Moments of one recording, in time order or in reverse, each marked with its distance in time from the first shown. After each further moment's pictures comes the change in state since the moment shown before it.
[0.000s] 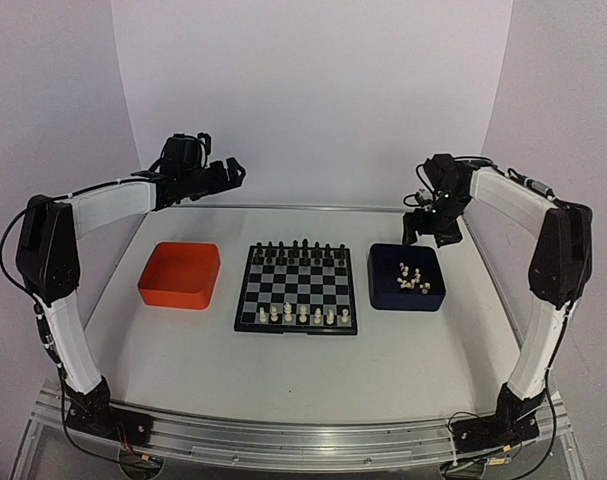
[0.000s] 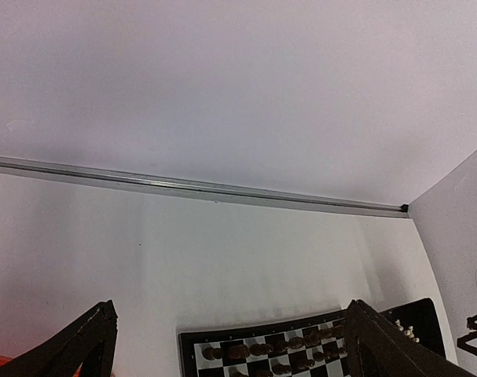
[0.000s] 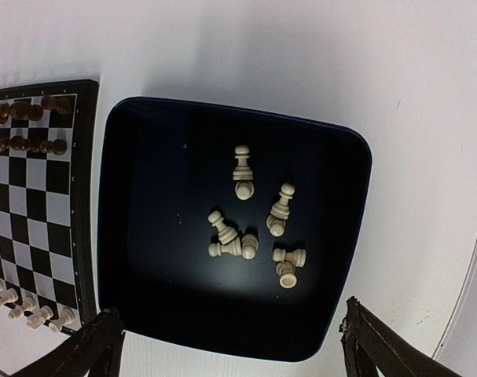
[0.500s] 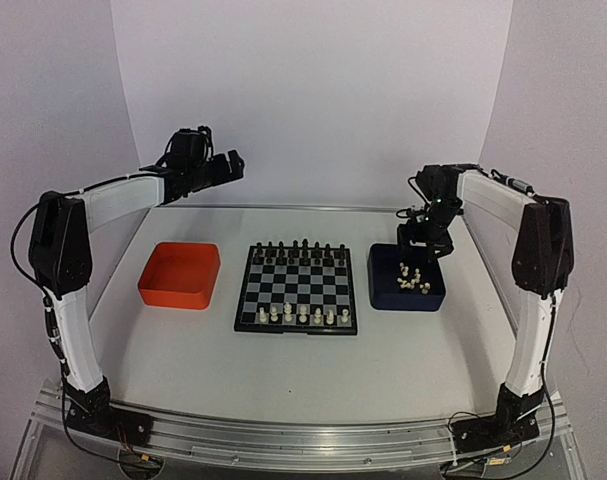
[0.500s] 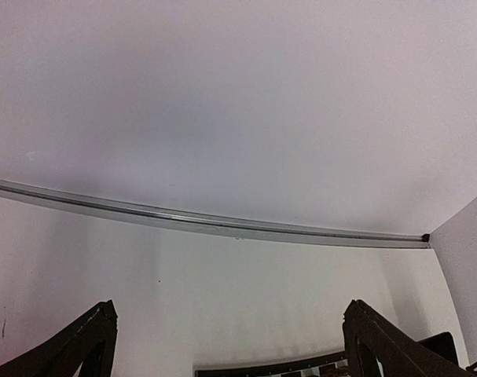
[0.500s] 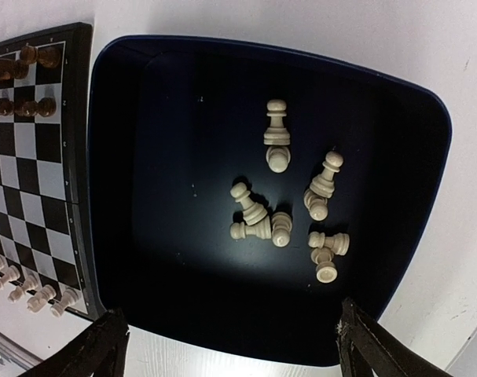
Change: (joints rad) left arm 0.000 0.082 0.105 0.008 -0.101 0.014; right arm -0.008 0.133 0.084 -0.113 -0.104 -0.010
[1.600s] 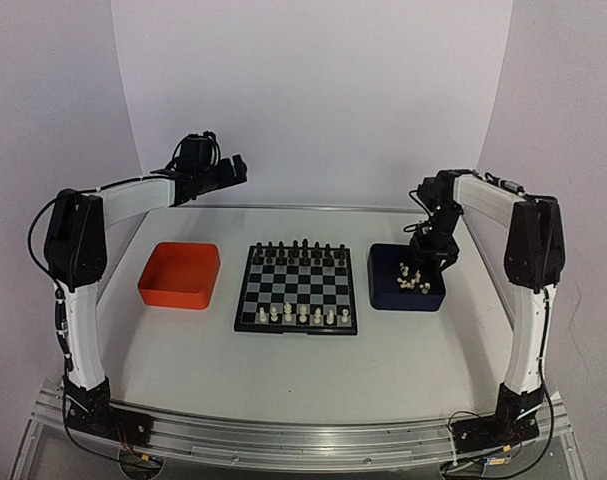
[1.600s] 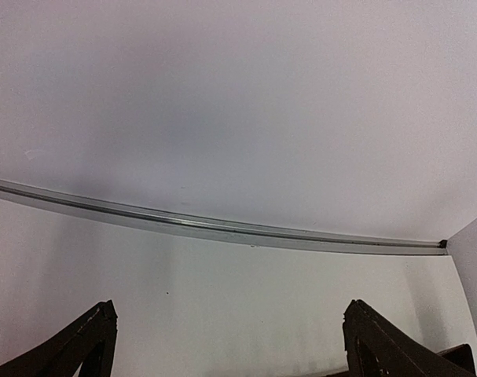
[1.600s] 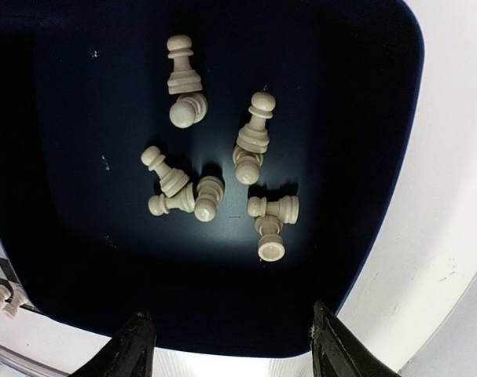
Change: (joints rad) left arm 0.008 0.119 0.086 0.028 -0.032 0.009; right arm -0.035 0.090 0.042 -0.140 0.074 0.025
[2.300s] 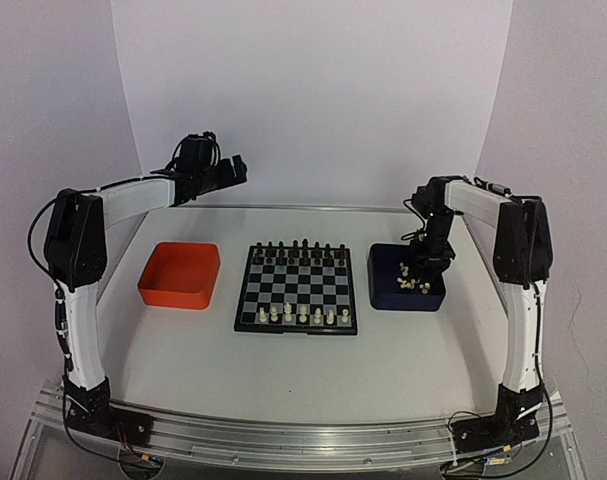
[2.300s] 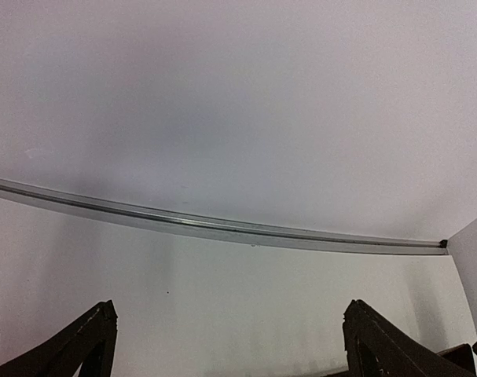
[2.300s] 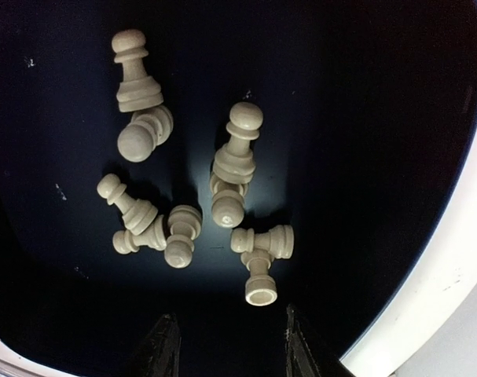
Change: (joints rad) left arm 0.000 0.000 -0.002 0.000 0.000 -0.001; right arm 0.000 0.103 0.058 -0.031 0.036 0.018
